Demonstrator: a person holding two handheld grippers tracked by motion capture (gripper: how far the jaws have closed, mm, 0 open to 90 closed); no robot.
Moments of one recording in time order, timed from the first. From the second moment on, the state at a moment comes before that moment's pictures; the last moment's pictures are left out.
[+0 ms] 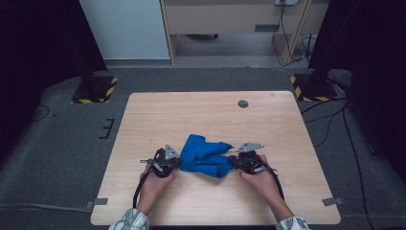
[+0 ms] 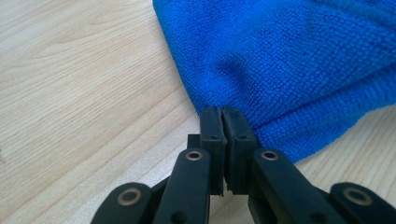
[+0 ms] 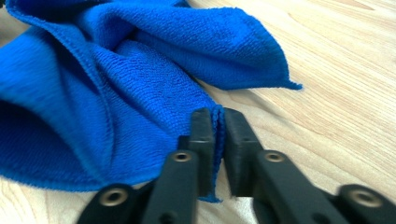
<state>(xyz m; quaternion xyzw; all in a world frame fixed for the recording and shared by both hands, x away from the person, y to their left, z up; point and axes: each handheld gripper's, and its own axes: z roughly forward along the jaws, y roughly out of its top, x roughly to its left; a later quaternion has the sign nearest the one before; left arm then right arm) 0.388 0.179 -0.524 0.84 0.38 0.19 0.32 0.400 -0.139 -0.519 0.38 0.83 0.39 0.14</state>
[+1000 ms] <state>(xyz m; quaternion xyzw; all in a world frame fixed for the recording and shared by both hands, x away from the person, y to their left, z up) 0.389 0.181 -0.526 0.84 0.39 0.19 0.33 0.449 -0.143 -0.522 0.34 0.83 0.41 0.17</state>
